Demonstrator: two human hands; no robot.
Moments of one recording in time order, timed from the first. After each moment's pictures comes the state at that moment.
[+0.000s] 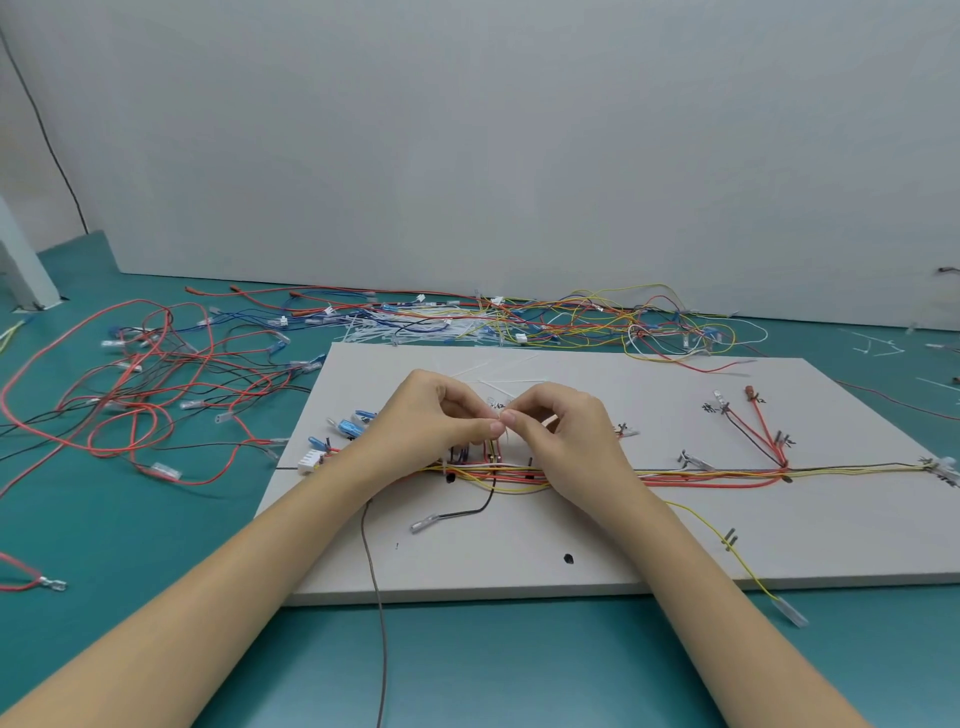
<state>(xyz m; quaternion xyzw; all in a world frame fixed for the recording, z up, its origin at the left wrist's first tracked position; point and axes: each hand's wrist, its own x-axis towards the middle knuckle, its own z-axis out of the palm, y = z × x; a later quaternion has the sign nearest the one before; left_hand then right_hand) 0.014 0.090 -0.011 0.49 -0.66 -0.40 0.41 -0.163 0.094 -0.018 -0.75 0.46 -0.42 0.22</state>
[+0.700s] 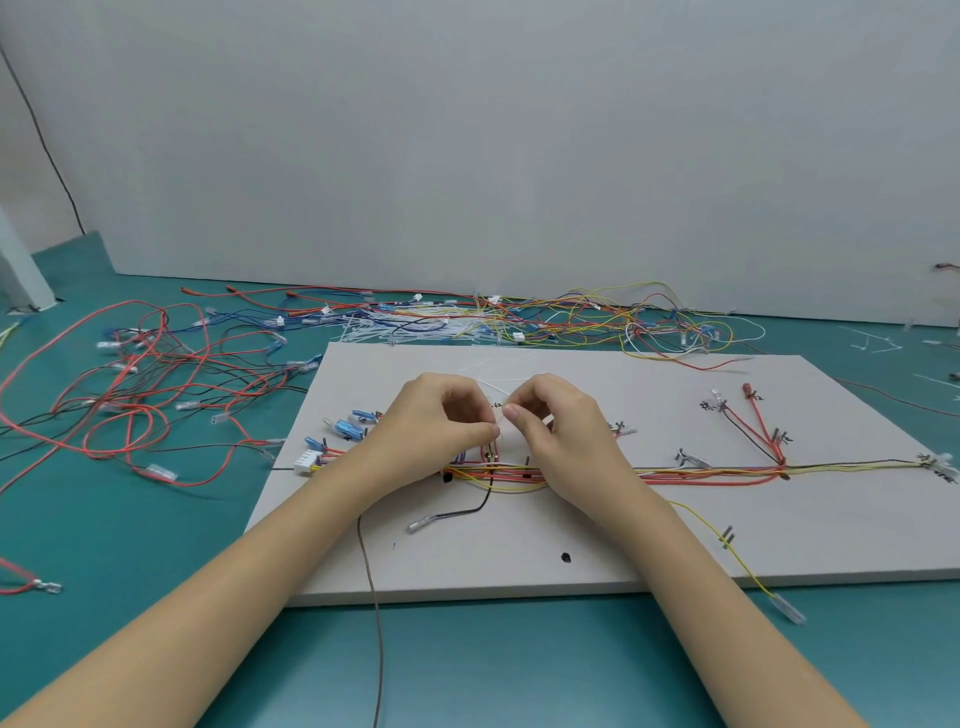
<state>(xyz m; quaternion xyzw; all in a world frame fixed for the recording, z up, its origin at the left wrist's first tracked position) 0.008 0.091 -0.013 0.49 -0.72 -0.30 0.39 -0.164 0.090 -0.021 -0.78 0.45 -0.40 0.18</state>
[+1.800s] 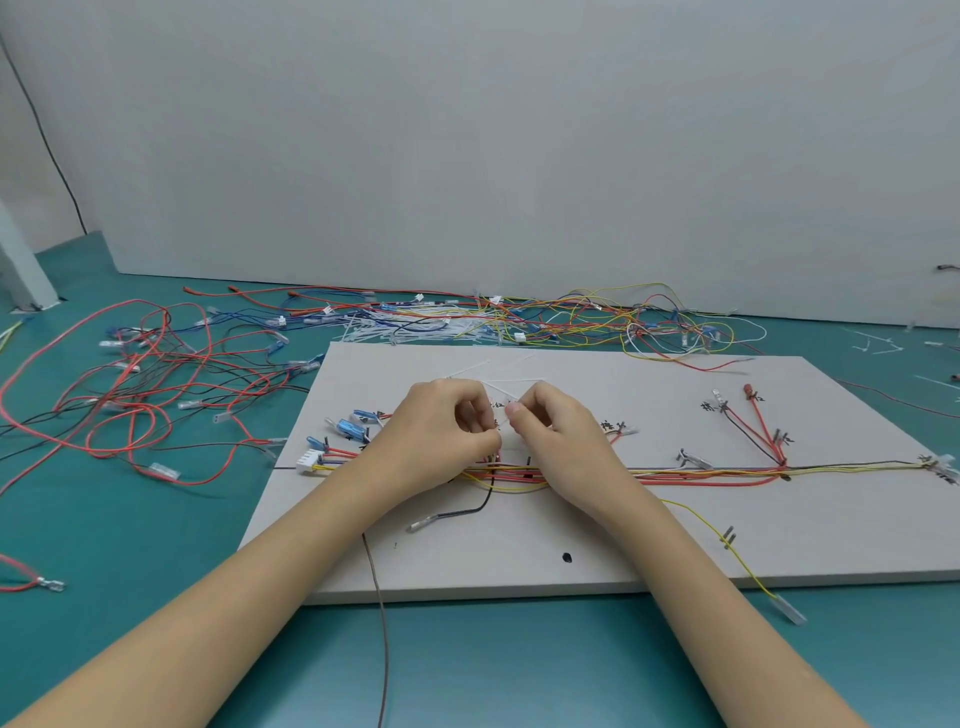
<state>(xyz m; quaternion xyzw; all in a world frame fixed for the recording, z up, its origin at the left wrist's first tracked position) 0.001 0.098 -0.013 0.52 -0.74 -0.21 0.37 -0.158 0.094 -0.016 -0.72 0.52 -0.37 0.27</state>
